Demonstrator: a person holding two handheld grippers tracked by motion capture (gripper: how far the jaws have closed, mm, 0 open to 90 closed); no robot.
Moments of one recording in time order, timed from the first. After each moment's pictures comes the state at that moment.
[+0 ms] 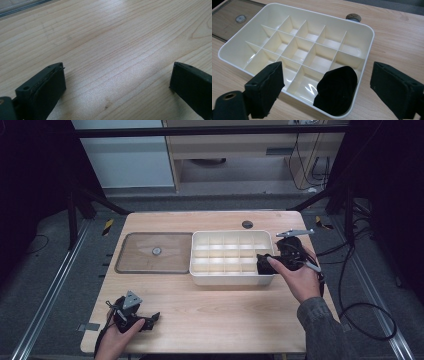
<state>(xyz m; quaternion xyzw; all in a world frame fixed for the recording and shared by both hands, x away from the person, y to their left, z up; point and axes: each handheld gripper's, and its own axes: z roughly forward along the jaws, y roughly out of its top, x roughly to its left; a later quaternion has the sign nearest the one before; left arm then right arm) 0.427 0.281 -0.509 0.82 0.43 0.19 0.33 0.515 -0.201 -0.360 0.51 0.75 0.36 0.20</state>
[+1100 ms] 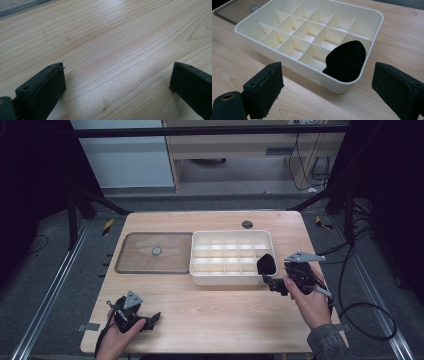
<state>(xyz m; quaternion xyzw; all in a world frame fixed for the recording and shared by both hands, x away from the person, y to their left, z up) 0.427 0.279 -0.509 0.82 0.43 0.19 0.33 0.463 -0.218 -0.391 0.47 0.76 0.40 0.20</state>
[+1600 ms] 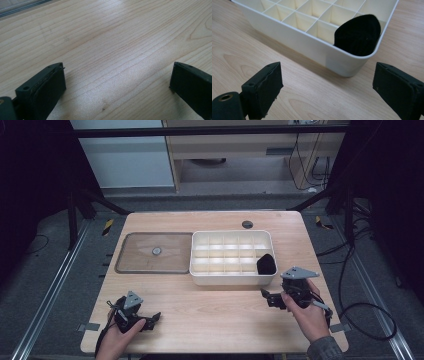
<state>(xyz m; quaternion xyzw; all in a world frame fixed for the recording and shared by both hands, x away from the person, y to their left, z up) 0.427 0.279 -0.509 0.82 0.43 0.19 0.33 0.444 -0.215 -0.428 0.45 0.78 0.38 0.21</state>
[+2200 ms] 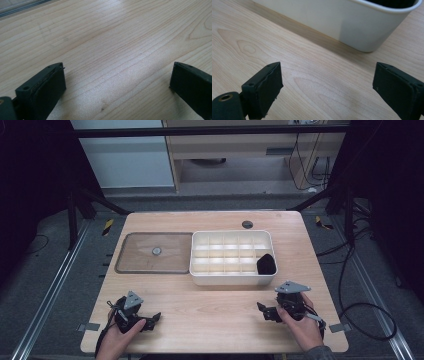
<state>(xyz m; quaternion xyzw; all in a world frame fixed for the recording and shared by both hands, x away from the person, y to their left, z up) 0.426 0.278 -0.509 0.82 0.43 0.19 0.33 0.430 -0.210 -0.475 0.45 0.79 0.37 0.19</state>
